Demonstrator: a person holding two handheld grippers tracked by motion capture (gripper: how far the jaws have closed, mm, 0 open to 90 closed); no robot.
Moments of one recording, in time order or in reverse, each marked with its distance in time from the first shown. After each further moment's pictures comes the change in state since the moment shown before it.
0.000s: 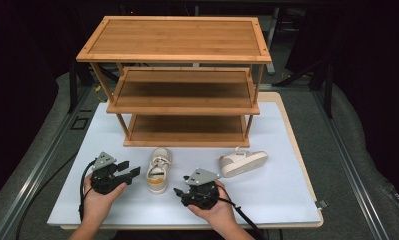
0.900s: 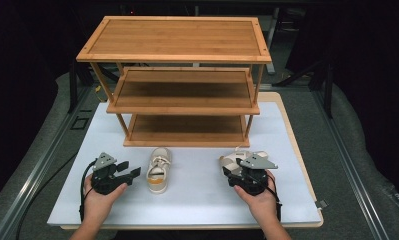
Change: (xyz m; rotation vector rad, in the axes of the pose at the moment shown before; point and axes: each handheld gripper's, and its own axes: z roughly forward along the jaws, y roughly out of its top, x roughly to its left) left arm -0.001 -0.001 0.001 0.009 0.009 -0.007; right arm -0.091 -0.029 -0.076 -0.063 -0.285 0.183
